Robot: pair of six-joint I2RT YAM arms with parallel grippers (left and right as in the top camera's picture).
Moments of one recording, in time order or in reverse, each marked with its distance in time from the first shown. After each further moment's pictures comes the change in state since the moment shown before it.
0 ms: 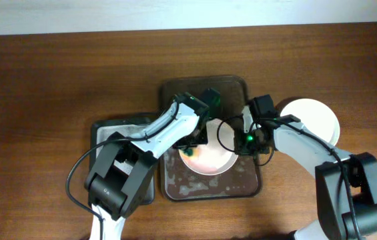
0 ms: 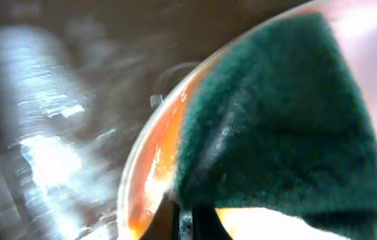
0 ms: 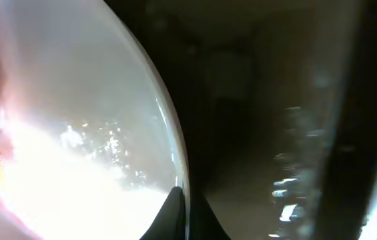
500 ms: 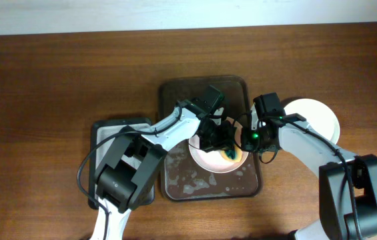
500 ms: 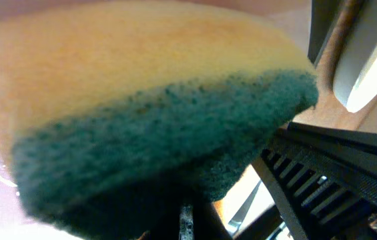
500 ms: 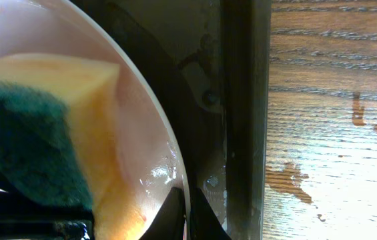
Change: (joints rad) left arm -0.005 0.076 -0.064 0.437 0.726 -0.053; right arm -0.031 -0.010 0.006 -0.003 0.095 0.010
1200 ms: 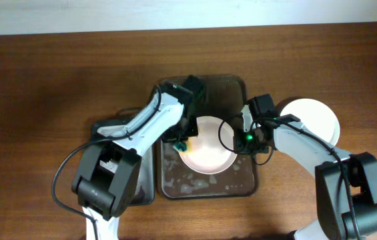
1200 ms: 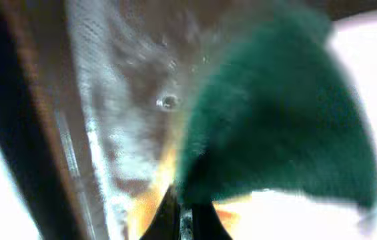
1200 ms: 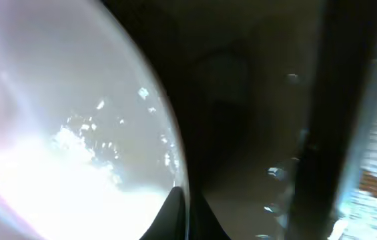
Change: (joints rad) left arm 0.108 -0.130 0.127 -0.565 -0.636 0.137; right arm 0.031 0.010 -0.001 0.008 -0.103 -0.003
